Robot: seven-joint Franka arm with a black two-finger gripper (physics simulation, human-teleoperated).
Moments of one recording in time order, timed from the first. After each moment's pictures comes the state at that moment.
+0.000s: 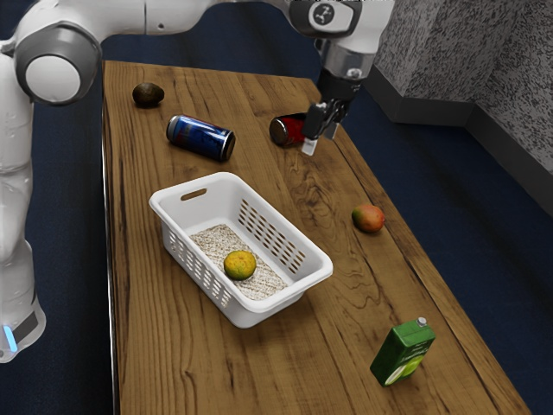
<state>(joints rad) -0.06 0.10 0.04 -1.37 -0.03 1.44 -2.35</state>
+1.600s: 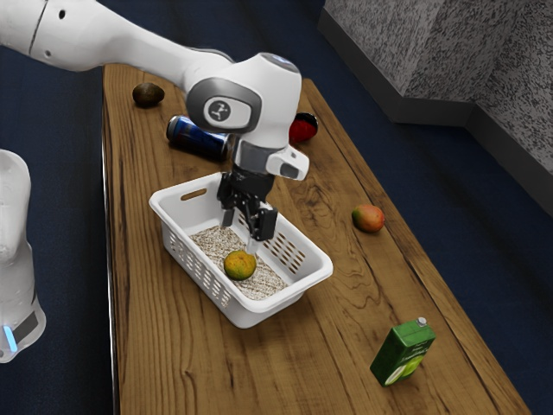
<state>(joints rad) -0.01 -0.39 -0.17 -2.27 -0.22 1.85 -0.43</state>
